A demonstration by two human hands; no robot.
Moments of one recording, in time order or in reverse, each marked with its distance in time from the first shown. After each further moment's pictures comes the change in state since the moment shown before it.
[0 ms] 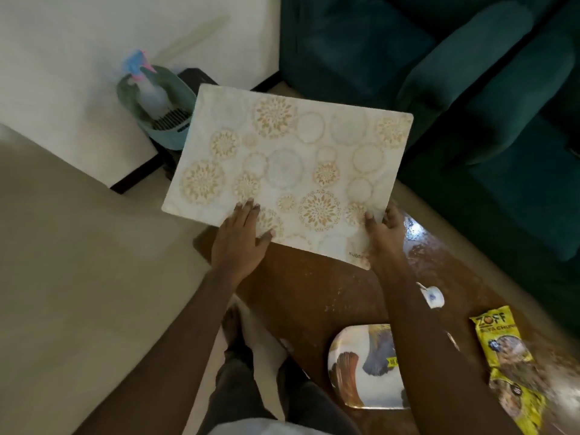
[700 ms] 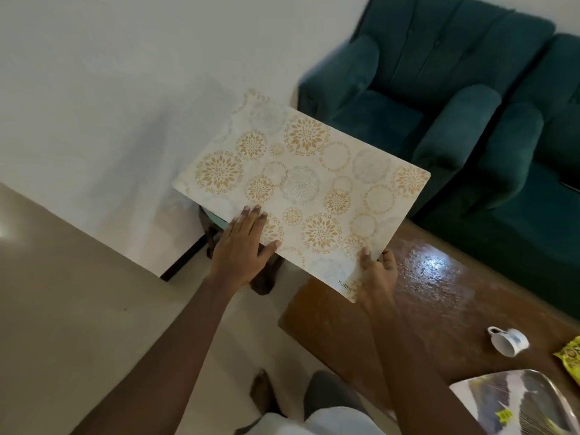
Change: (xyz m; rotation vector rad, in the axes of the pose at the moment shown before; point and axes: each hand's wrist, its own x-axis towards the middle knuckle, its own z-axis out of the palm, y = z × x) left_hand 0.096 -0.196 -0.214 0.188 0.147 0.345; right_hand -0.092 -0.039 0.255 0.337 0.212 0.052
